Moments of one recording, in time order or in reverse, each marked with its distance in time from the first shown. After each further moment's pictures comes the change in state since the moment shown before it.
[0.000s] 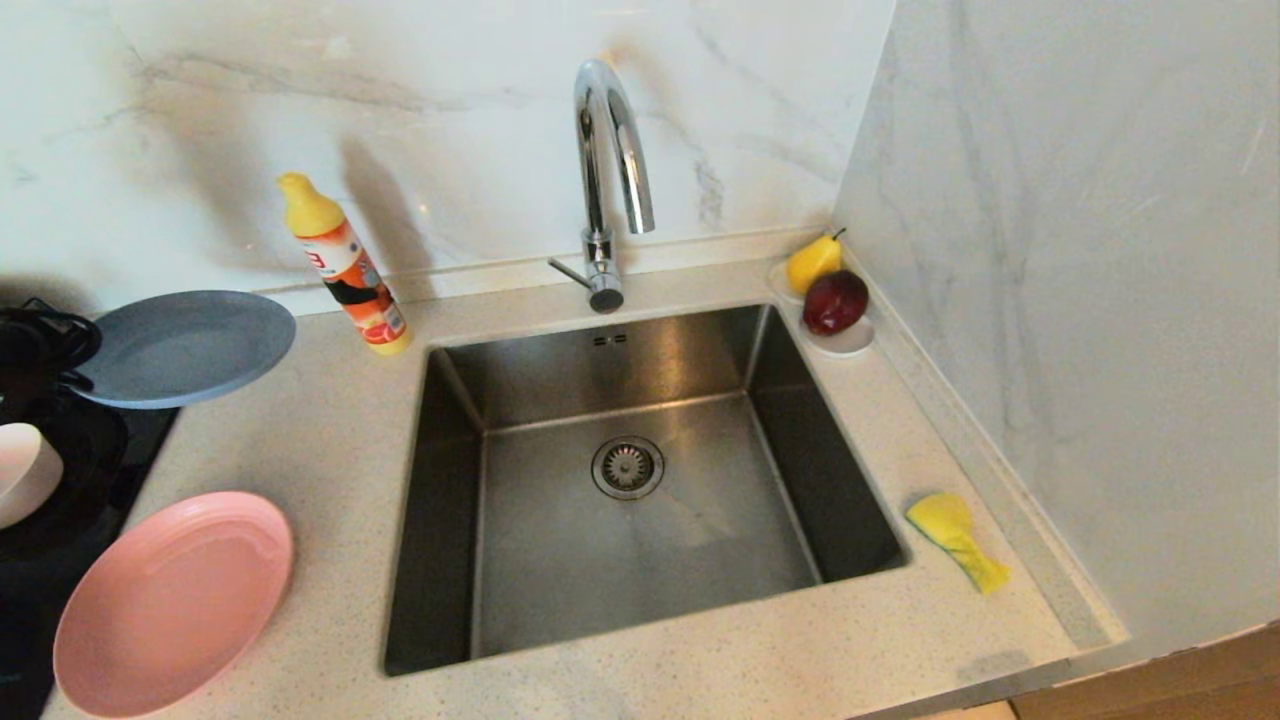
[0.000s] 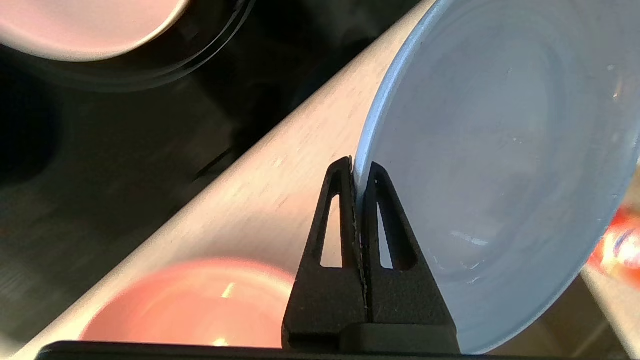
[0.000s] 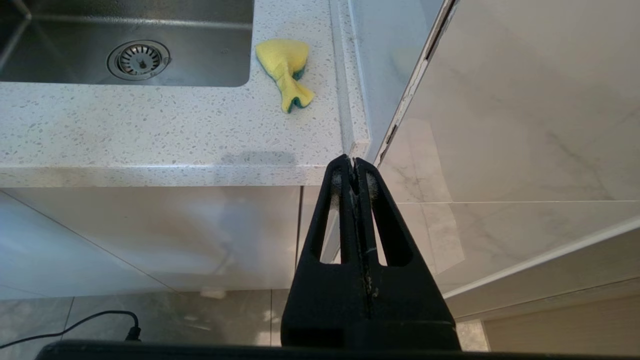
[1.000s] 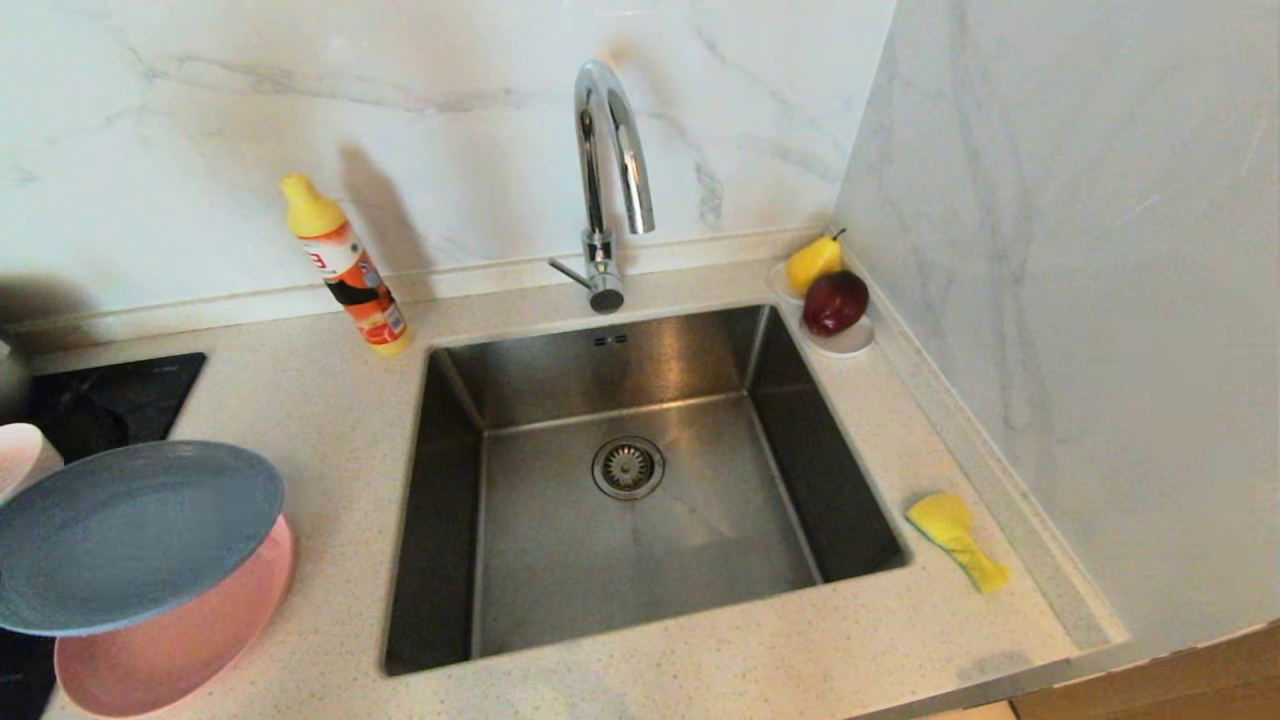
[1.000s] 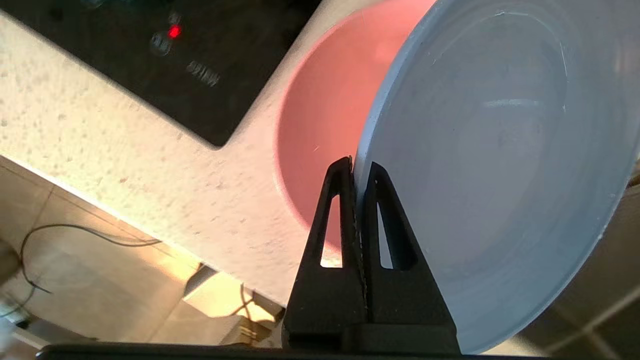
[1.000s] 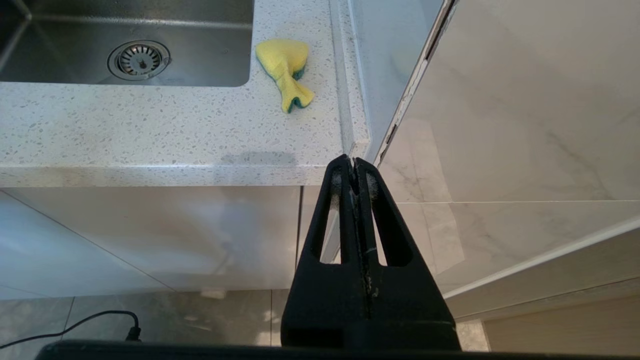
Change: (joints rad) left arm 0.212 -0.477 0.750 -0.052 -0.178 0.460; right arm 0.000 0.000 0.000 0.000 0.000 0.000
